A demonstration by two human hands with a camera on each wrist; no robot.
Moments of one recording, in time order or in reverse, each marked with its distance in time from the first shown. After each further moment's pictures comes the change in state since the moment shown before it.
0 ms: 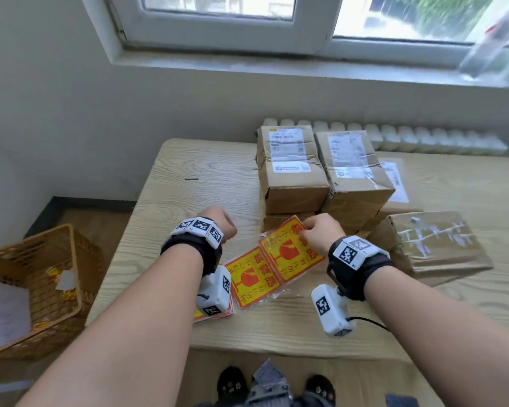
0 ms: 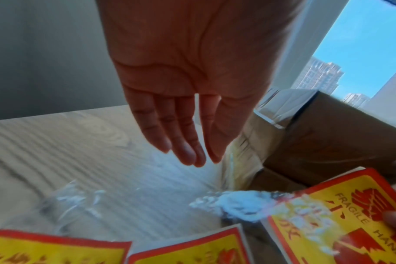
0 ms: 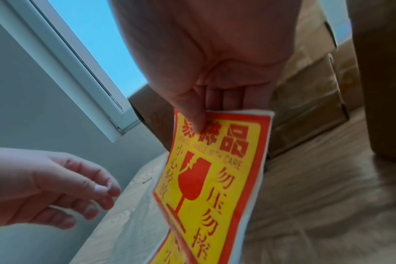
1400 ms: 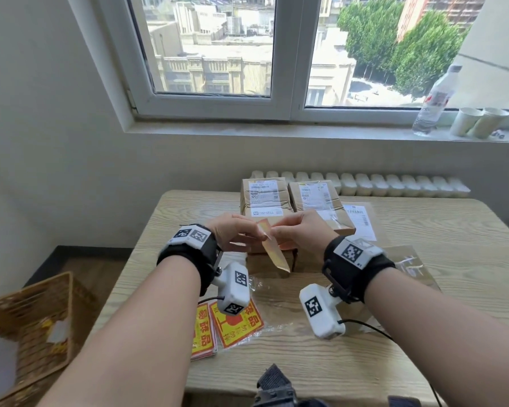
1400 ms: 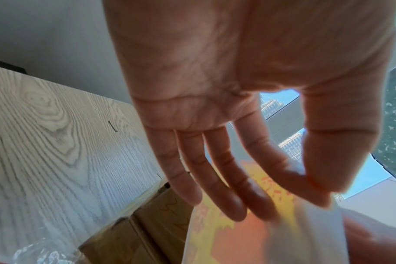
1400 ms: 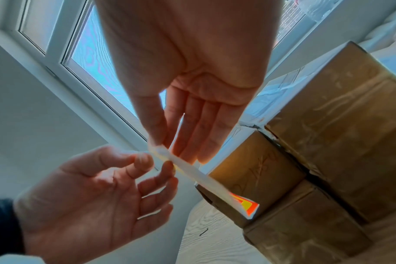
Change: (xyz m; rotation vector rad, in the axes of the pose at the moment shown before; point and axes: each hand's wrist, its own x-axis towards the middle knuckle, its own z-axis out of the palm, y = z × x) left_hand -0.068 0.090 -0.034 -0.682 -0.307 0.251; right_hand -0.035 -0.035 -0.077 0.501 -0.072 -0.358
